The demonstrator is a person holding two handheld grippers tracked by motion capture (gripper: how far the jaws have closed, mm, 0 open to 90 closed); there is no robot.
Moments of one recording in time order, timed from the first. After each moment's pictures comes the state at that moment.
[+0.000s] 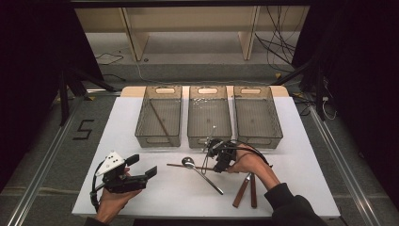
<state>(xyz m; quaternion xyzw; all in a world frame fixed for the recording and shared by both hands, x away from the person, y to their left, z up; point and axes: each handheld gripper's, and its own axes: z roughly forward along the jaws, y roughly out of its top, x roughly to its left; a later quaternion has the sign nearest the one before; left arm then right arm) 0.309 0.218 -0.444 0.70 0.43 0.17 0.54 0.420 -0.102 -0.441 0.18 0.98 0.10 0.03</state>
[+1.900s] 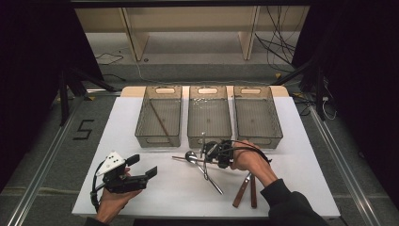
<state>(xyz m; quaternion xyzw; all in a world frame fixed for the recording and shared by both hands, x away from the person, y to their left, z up) 0.310 0.217 -0.444 0.71 0.43 0.17 0.54 0.411 -0.087 -0.428 0.09 0.99 0.00 0.10</state>
